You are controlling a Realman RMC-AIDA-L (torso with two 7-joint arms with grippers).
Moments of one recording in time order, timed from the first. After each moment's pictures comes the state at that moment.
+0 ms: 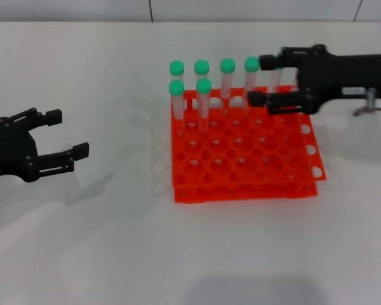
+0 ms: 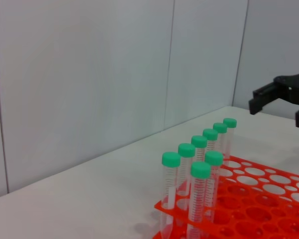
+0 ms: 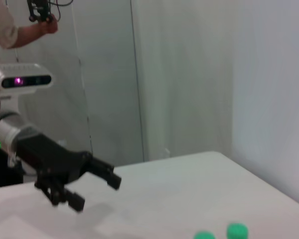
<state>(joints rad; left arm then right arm) -0.23 -2.06 0.73 0.94 1.84 1.58 -1.34 0.60 1.98 -1.14 -0.81 -1.63 -1.40 1.45</state>
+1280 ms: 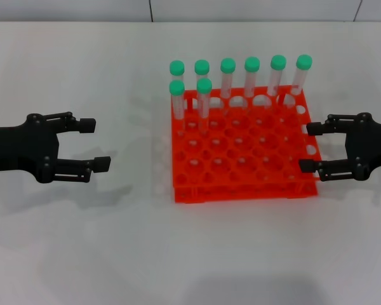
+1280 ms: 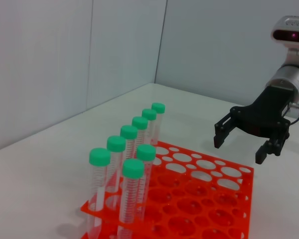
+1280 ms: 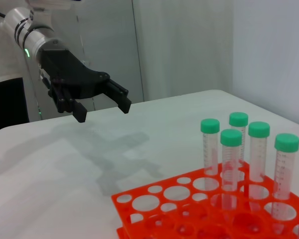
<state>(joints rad) -0.44 -1.95 0.74 0.74 1.98 1.71 -1.37 0.52 1.89 -1.13 -0.57 -1.66 -1.46 1.21</state>
